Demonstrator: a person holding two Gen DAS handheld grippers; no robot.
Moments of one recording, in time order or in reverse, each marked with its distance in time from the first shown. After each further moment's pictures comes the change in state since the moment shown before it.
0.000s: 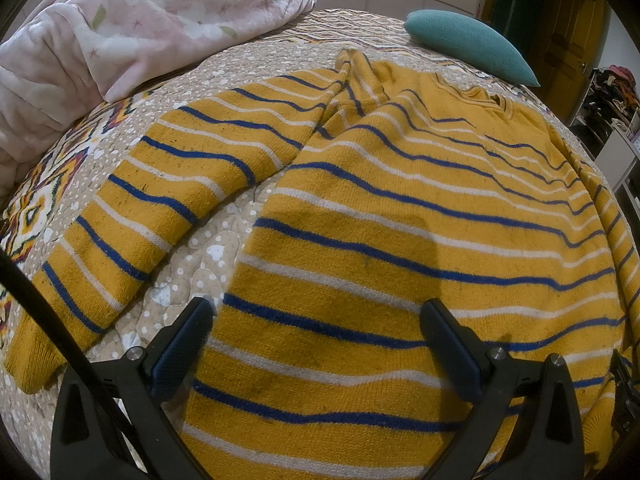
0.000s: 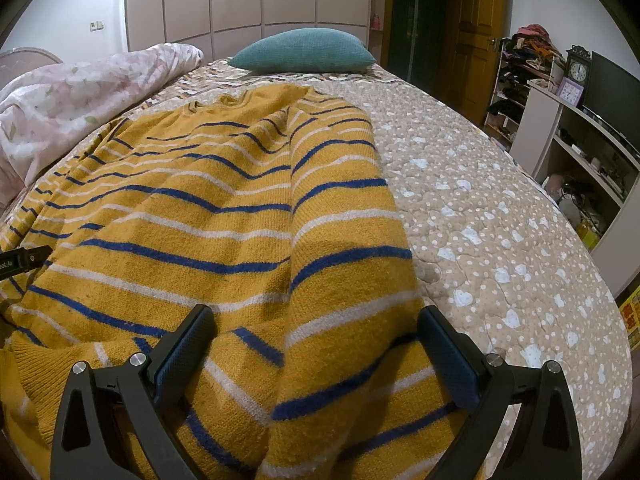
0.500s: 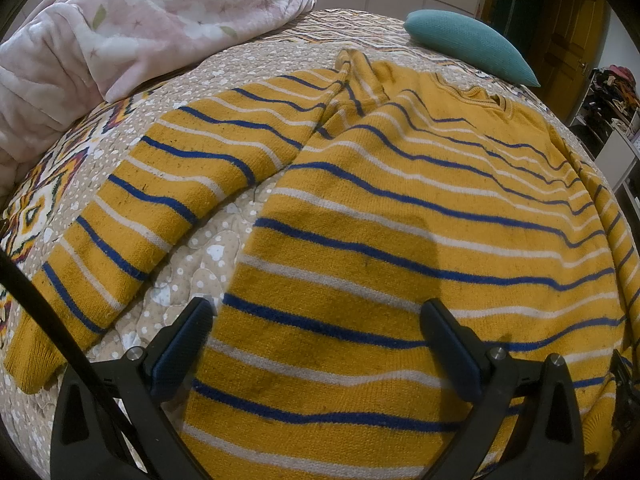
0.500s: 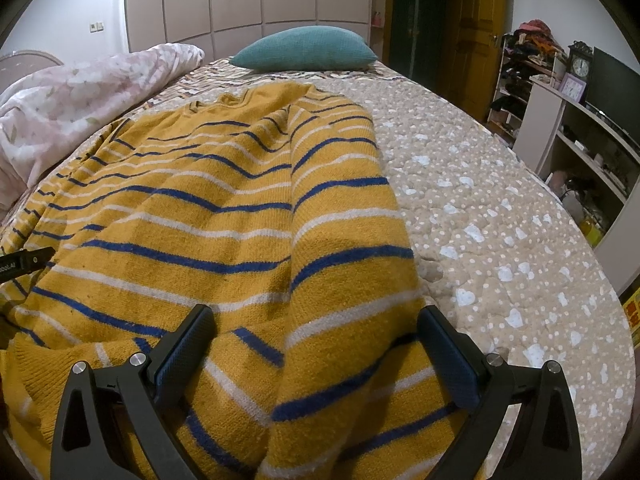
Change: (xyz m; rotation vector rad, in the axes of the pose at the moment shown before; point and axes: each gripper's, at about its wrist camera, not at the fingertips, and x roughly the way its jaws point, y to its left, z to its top) left arm 0.000 0.000 0.000 0.000 0.000 0.000; right arm 0.002 -0.002 -0.001 0.009 -0.009 0.022
